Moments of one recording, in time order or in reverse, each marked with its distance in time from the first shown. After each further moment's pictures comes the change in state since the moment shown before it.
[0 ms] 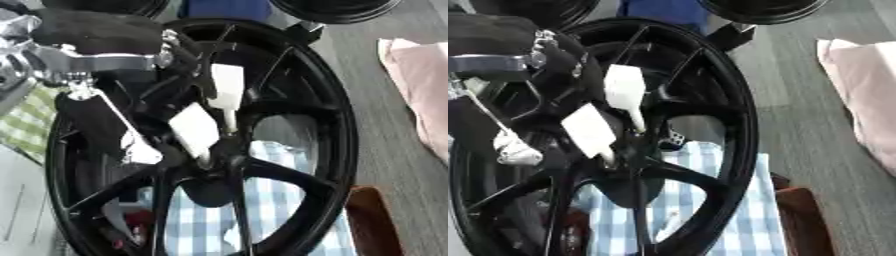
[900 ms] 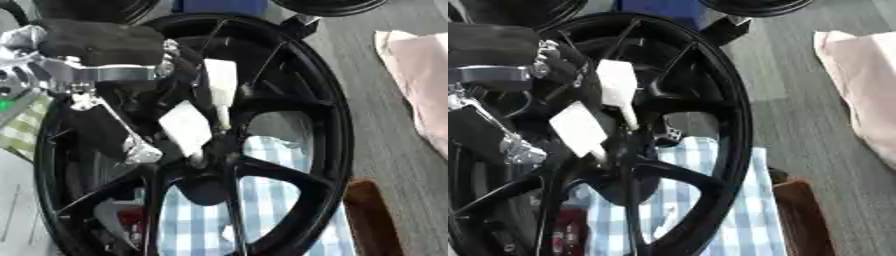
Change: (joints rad) left arm 0.017 -0.008 -0.013 0.000 -0.026 -0.010 -0.025; right arm 0.000 0.003 0.000 0.000 0.000 0.000 -0.014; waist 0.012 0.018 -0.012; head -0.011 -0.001
